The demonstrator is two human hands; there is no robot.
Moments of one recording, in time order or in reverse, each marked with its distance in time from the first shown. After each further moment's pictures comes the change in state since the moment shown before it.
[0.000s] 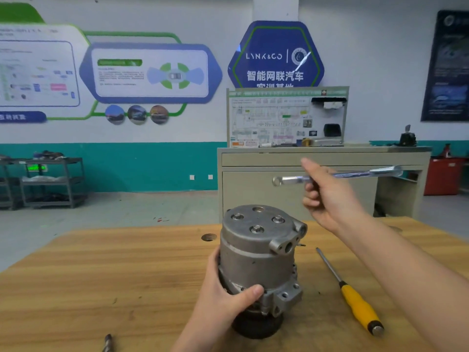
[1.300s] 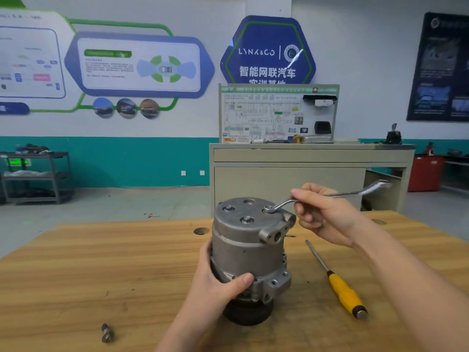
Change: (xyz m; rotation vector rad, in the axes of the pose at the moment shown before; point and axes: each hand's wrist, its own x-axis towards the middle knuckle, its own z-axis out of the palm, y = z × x) left_hand -0.002 0.002 -0.001 -0.049 -0.014 -0.016; right_hand -0.030 0.003 -0.028 -0.249 -0.305 0.111
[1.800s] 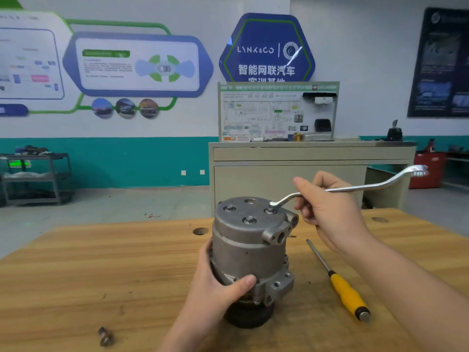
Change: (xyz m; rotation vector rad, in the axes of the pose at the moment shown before) left_hand 0.001 -0.002 0.002 0.044 0.005 -0.008; right_hand -0.004 0.006 0.019 -0.165 0.317 -0.371
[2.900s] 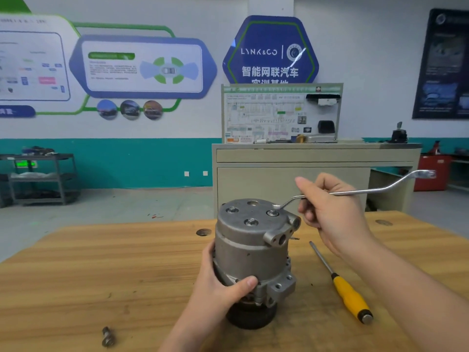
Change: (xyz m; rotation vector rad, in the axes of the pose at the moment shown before) left_hand 0.000 -0.001 -0.001 -0.044 -0.022 0.005; right_hand -0.004 -0.003 0.004 0.021 -0.020 -0.031
